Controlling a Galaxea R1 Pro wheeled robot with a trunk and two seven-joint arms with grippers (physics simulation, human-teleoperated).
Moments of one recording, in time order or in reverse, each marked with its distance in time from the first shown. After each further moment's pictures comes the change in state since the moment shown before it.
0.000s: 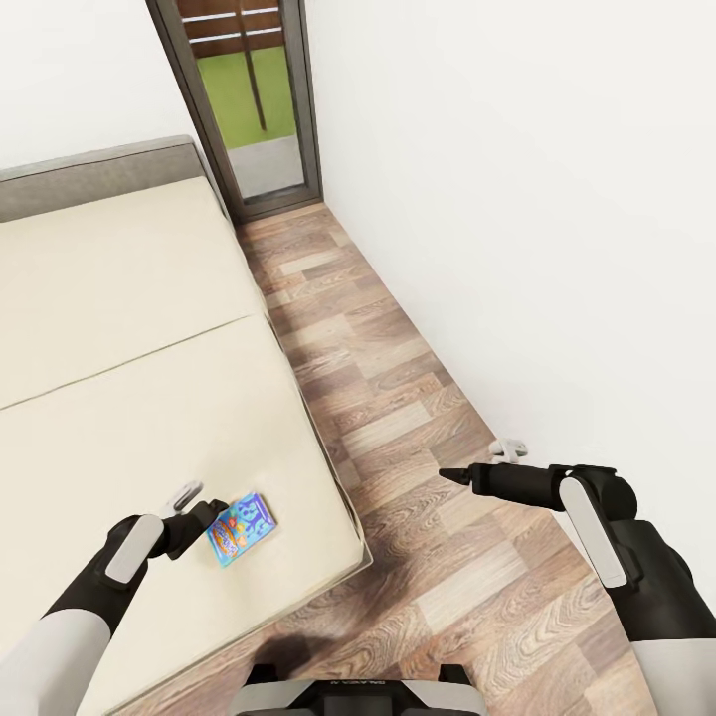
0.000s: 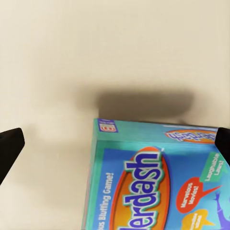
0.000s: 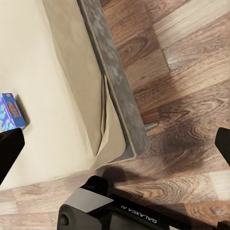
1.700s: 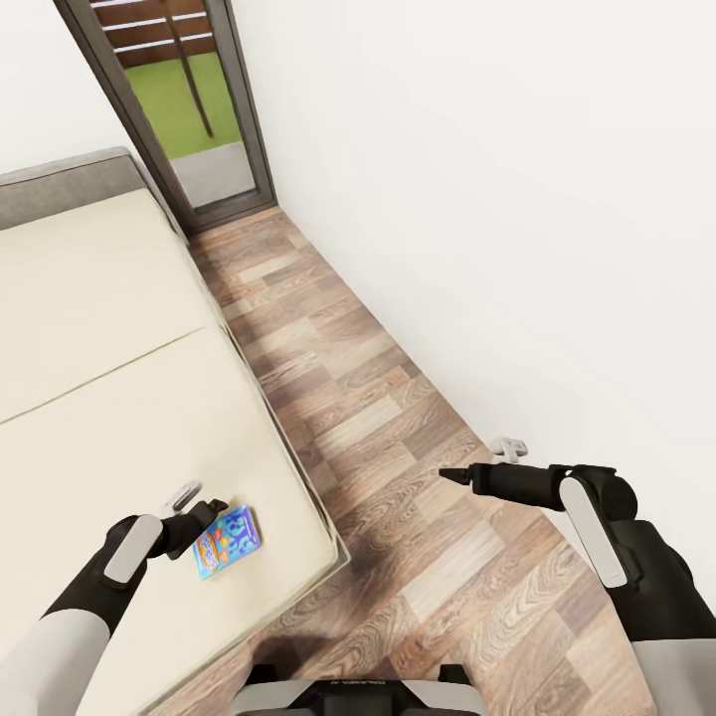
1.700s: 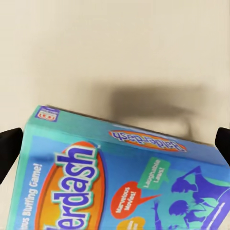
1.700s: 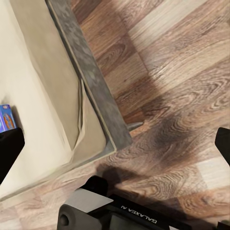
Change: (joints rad) left arm 0.001 0.001 0.004 0.000 0.011 0.000 0.000; right arm 0.000 0.000 0.000 -0.001 0.000 0.000 0.000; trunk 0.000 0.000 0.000
